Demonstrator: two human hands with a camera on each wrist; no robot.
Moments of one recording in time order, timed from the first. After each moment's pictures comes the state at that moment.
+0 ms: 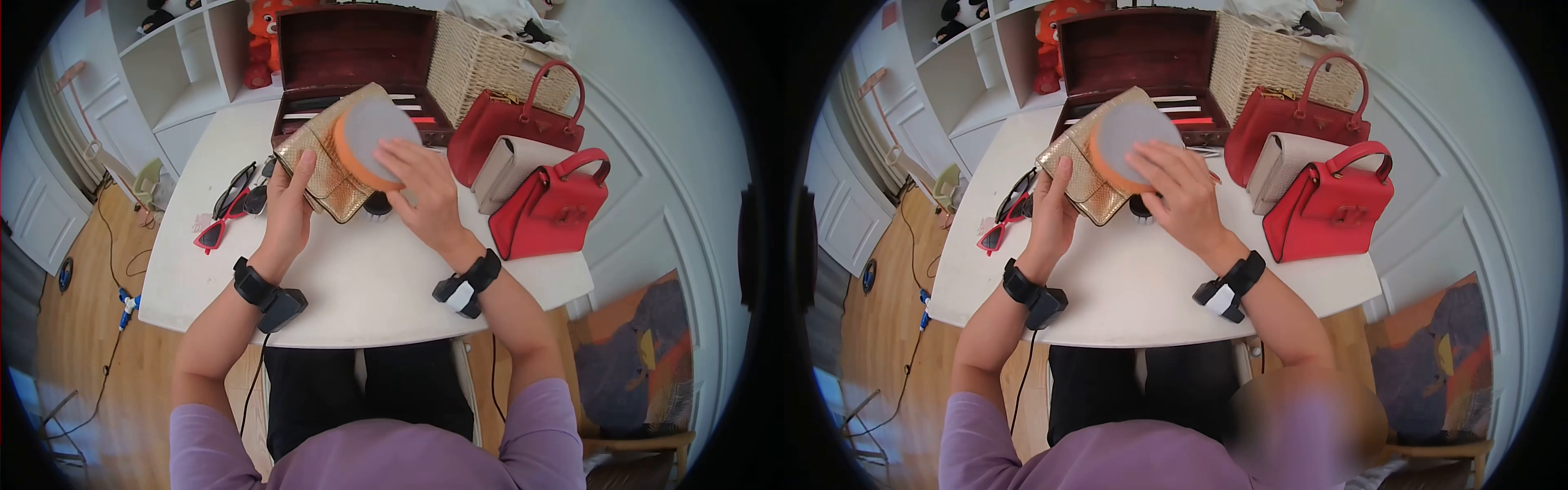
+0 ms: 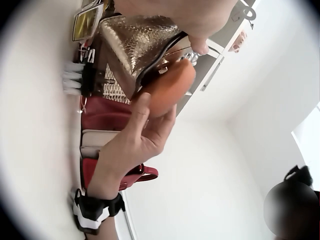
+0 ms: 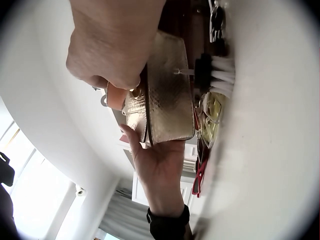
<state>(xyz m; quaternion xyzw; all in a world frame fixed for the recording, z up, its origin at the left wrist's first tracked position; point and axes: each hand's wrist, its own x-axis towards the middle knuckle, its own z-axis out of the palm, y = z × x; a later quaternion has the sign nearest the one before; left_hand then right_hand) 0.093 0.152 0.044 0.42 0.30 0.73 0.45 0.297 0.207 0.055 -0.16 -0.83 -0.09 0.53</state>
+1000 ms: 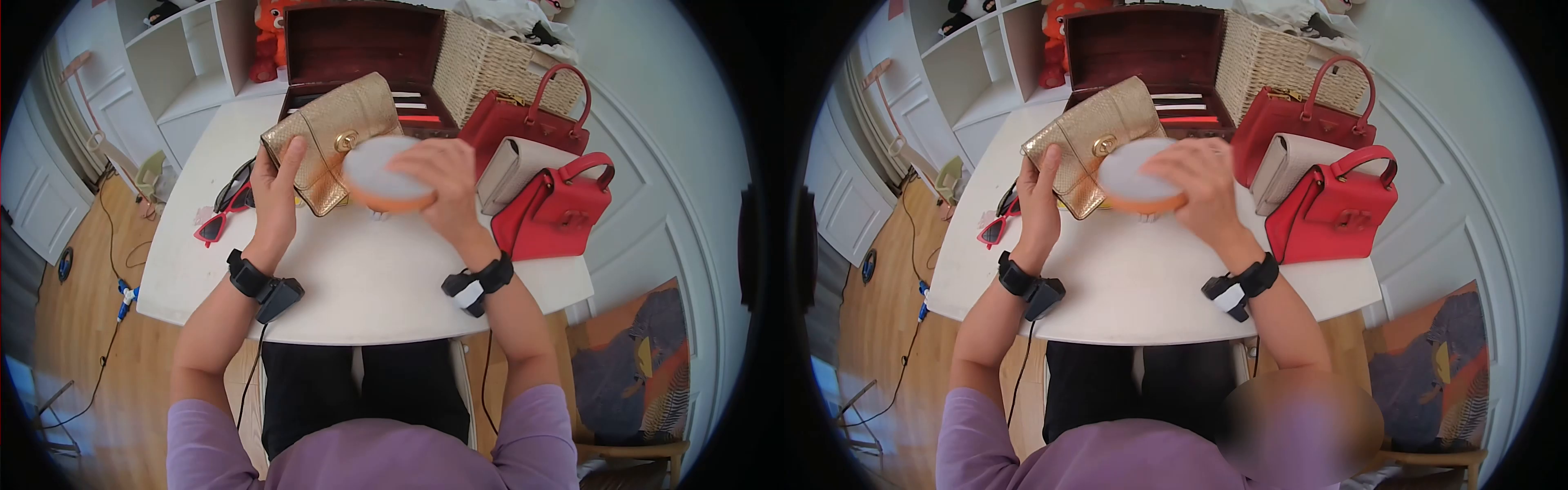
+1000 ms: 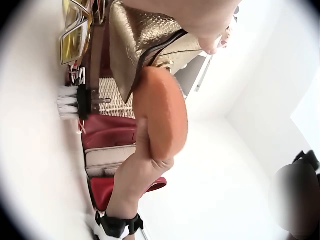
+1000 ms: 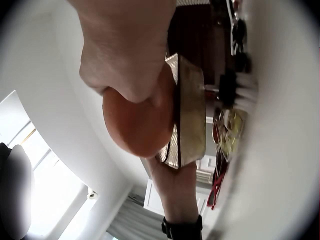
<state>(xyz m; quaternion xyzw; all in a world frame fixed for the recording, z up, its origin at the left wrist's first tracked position) 0.083 0.152 0.050 0.46 0.38 0.76 0.26 0.313 0.214 0.066 -0.15 -0.84 -0.13 0.51</state>
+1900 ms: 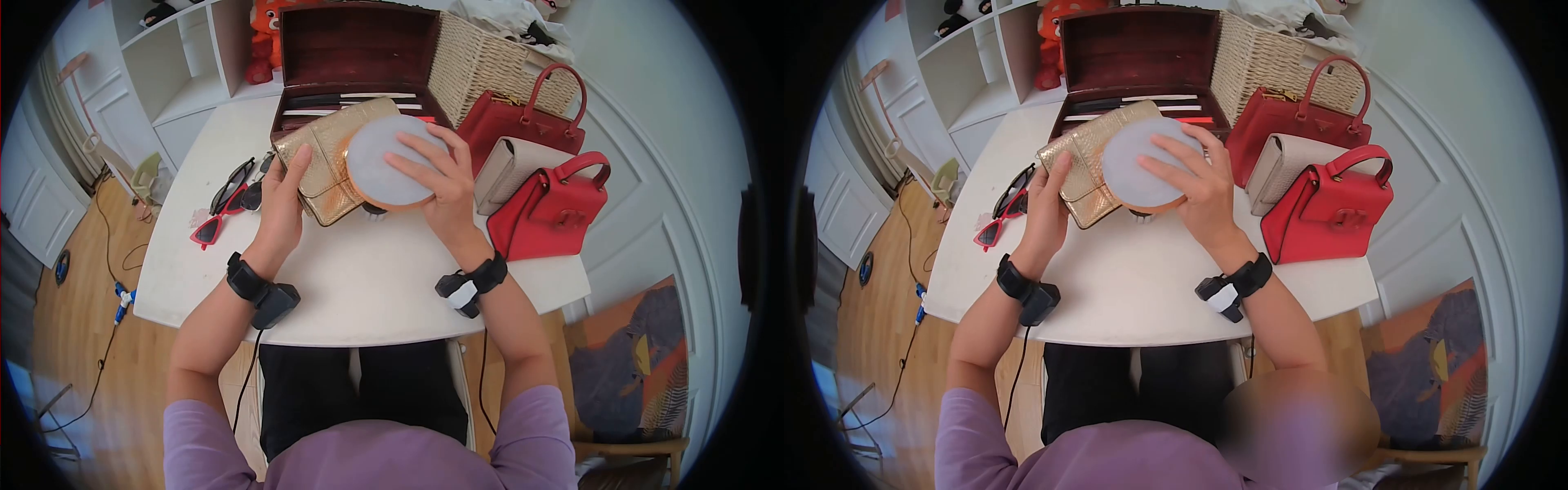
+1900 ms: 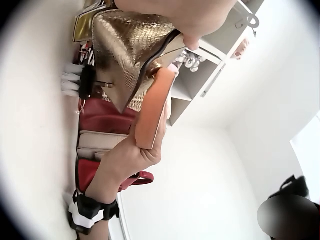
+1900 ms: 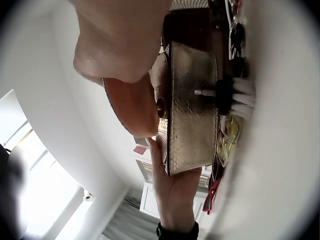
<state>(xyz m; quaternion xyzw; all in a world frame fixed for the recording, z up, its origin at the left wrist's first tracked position) 0.089 0.152 0.043 0.39 0.34 0.73 0.44 0.313 0.215 0.059 -0.19 -0.82 -0.15 0.52</state>
